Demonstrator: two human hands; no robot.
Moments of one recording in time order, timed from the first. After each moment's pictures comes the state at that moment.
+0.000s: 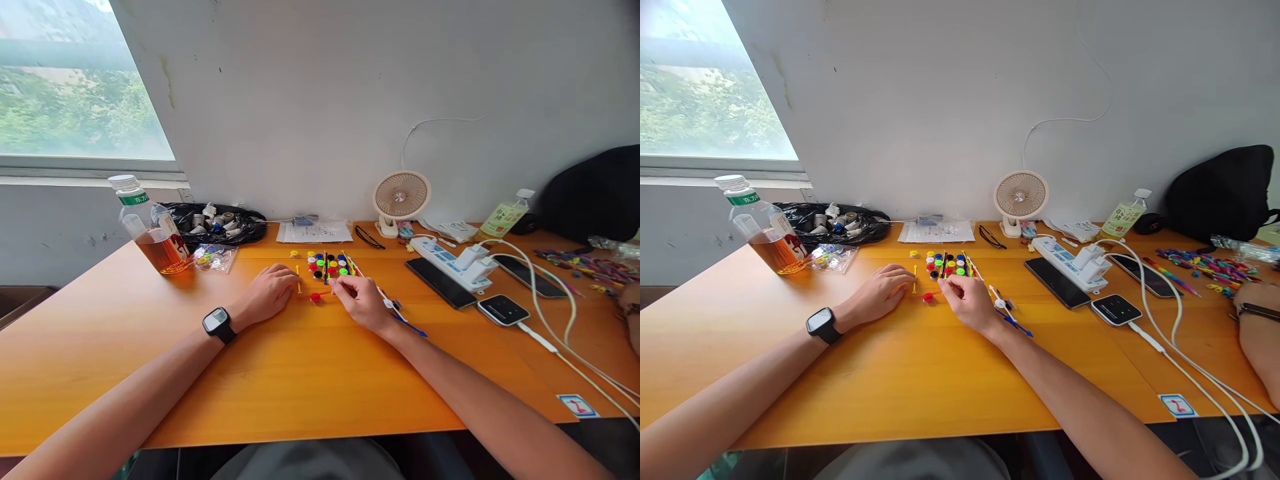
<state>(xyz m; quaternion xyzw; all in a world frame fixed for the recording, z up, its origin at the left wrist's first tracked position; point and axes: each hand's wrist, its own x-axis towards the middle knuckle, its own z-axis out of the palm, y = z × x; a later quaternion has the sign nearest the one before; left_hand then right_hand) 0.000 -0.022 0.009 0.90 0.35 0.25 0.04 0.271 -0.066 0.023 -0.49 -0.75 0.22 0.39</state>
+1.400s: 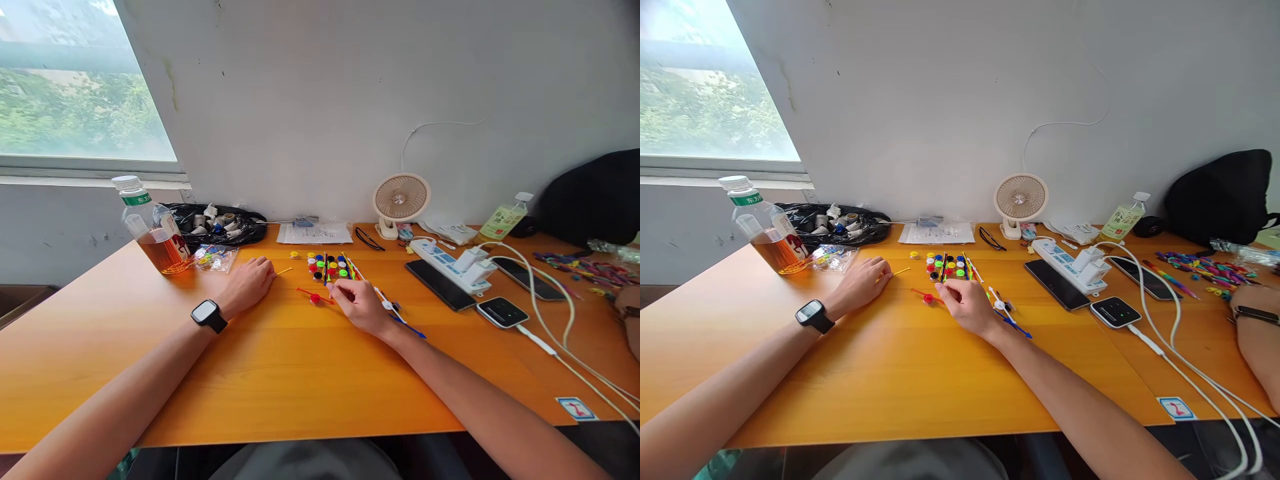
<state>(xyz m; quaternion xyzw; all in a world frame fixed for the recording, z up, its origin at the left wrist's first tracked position) -0.037 0.006 0.003 0.85 0.48 0.20 -0.07 0.272 -0.068 0.023 -0.46 -0.77 0.21 0.38</state>
